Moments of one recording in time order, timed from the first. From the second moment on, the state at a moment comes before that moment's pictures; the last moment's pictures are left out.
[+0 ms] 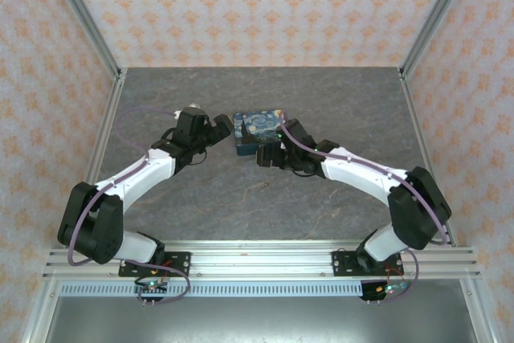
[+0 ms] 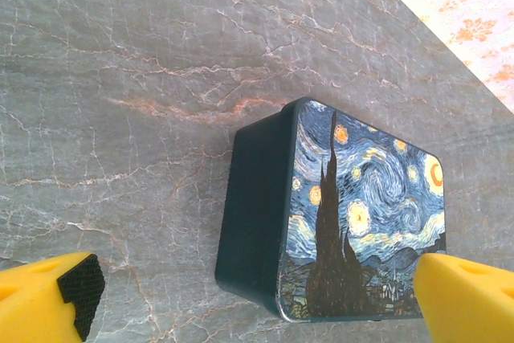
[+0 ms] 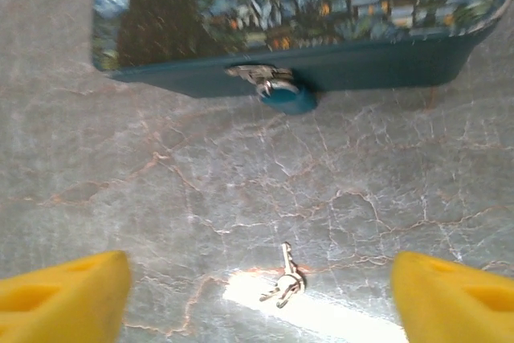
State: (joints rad) left arm -0.34 1.40 0.86 -0.15 -0.03 -0.87; right arm 0.72 1.53 0.99 -0.38 -0.07 0.71
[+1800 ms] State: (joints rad) left arm -0.30 1.49 0.83 -0.09 0.03 -0.94; right arm 0.92 1.85 1.13 -0.58 0.22 0.96
